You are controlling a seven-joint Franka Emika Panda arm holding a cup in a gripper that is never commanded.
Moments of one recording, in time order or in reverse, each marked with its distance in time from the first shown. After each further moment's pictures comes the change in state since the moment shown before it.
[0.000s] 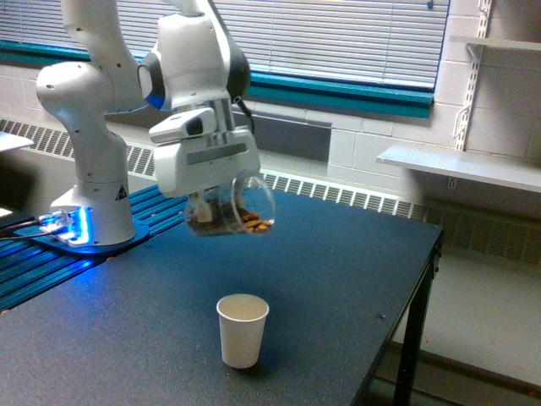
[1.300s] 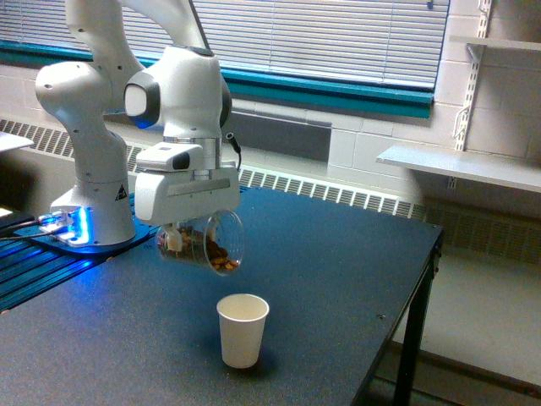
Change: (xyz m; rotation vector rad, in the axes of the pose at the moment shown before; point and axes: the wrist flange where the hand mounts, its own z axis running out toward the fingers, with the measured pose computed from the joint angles) arm -0.011 0.023 0.041 -0.187 -0.058 -0.006
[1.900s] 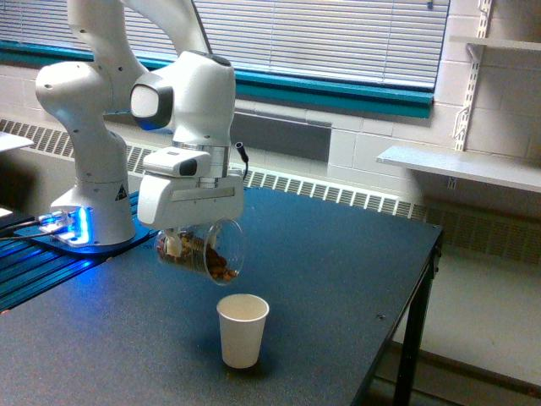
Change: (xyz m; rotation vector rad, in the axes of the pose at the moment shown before) arm 0.009 -0.009 0.007 -0.083 -0.007 0.009
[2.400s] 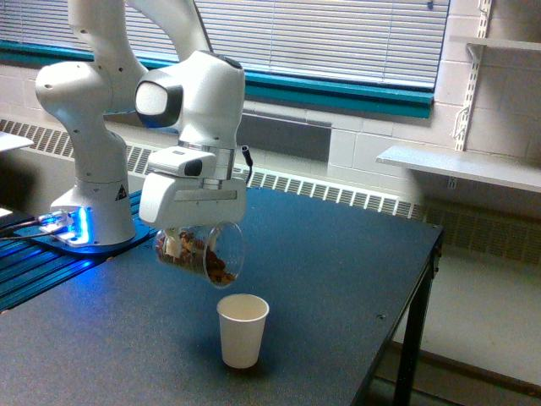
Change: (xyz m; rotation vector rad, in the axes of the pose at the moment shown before) arm 0.005 -0.005 0.002 -0.059 -0.002 -0.001
